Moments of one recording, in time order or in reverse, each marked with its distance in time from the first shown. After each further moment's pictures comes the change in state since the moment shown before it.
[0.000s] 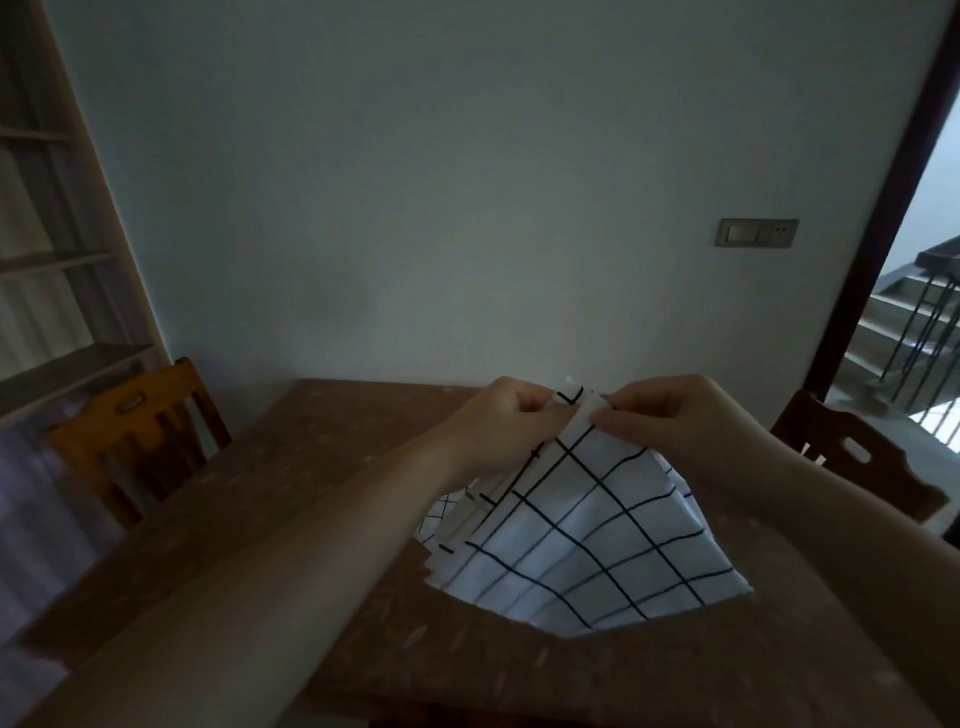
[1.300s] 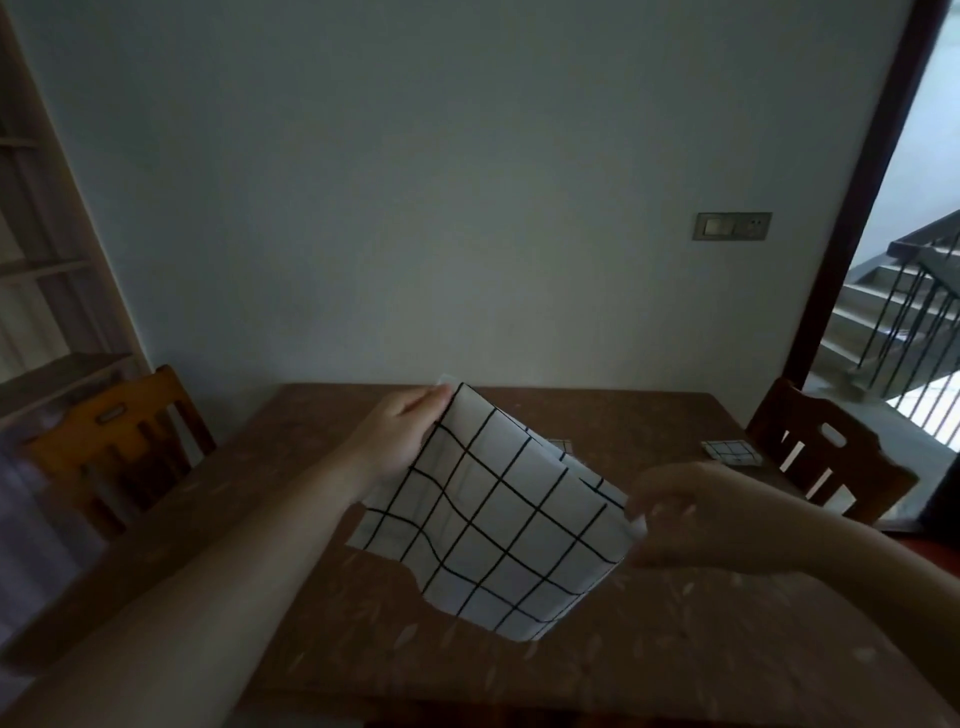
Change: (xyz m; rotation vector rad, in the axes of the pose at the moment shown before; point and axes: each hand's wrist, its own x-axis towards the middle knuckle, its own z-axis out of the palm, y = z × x) left_hand -0.008 -0.060 -0.040 -0.016 0.308 -0.034; right_hand -0.040 0.053 -0.022 -0.614 -0.351 0.009
